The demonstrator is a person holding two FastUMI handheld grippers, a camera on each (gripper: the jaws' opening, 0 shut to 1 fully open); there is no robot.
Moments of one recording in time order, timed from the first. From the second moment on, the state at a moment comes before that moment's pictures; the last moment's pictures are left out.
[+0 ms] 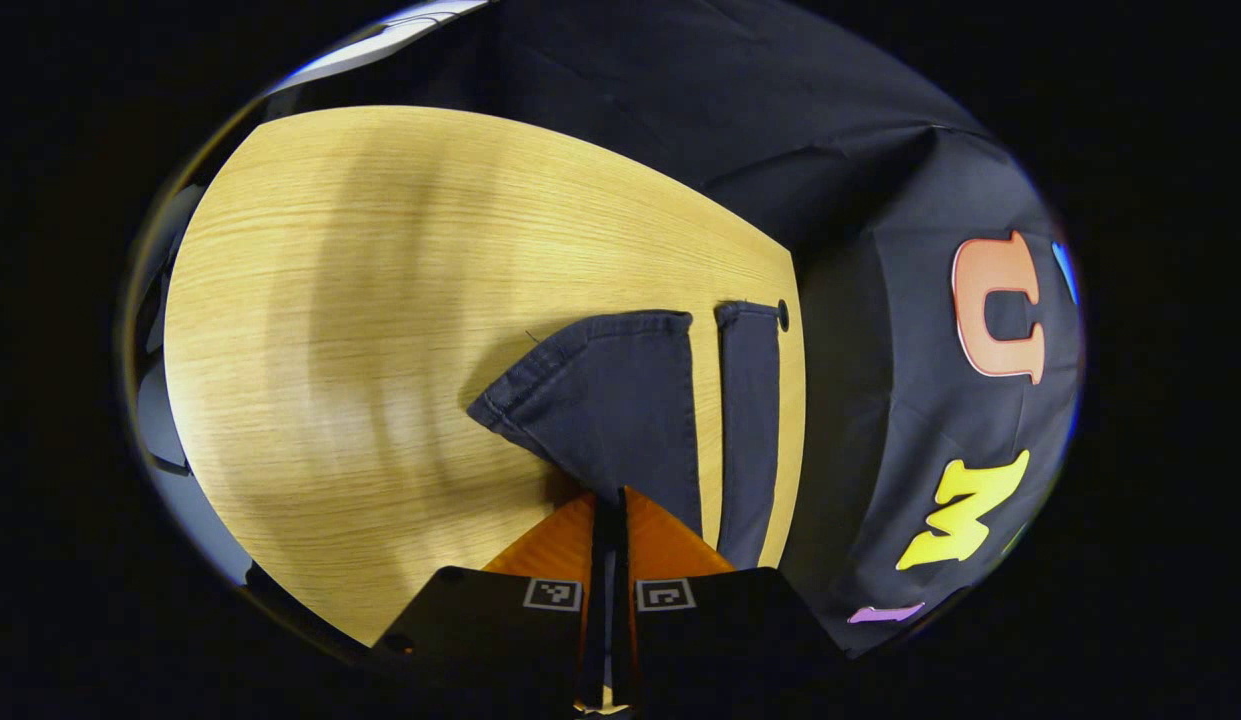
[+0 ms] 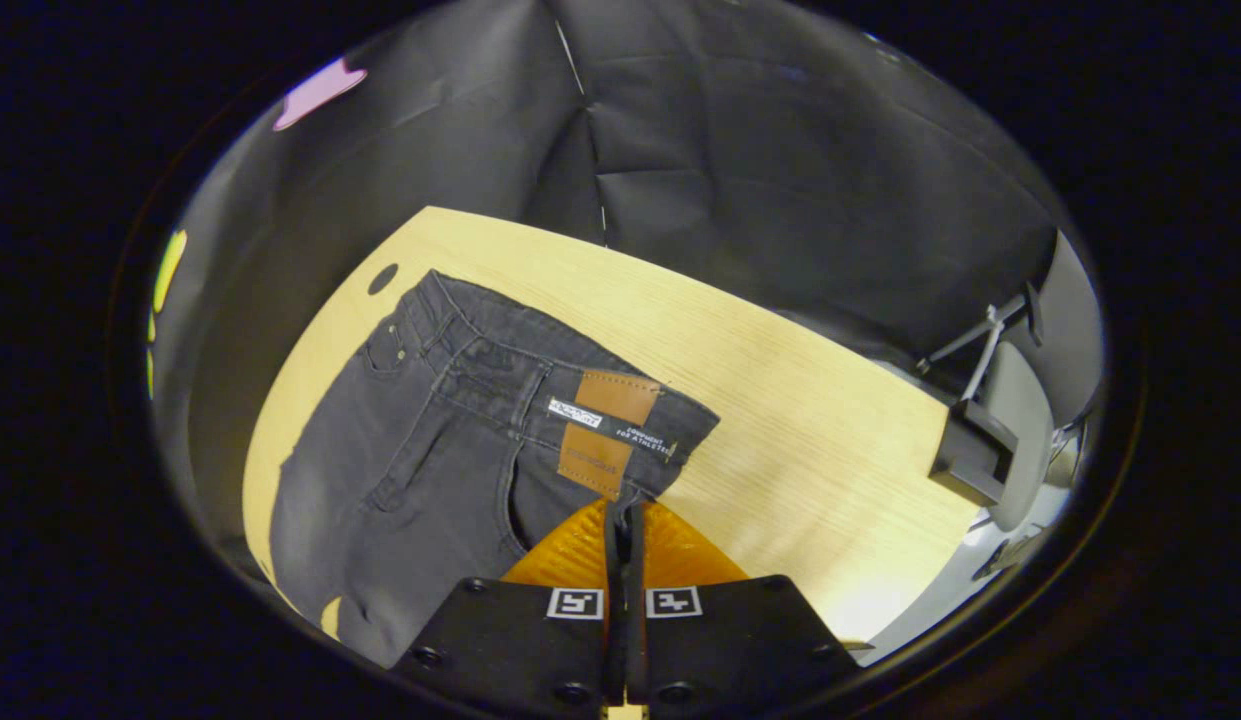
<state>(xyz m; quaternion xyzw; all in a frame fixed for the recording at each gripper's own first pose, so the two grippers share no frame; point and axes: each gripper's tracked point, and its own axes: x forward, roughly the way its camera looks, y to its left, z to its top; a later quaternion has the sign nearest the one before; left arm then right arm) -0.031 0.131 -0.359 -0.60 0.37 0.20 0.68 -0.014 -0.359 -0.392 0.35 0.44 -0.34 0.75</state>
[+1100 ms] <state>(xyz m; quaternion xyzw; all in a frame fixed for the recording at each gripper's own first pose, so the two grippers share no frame) 0.153 0.137 -0.261 -0.53 0.42 0.09 0.73 0.162 -0.344 -0.241 0.39 0.36 -0.19 0.83</state>
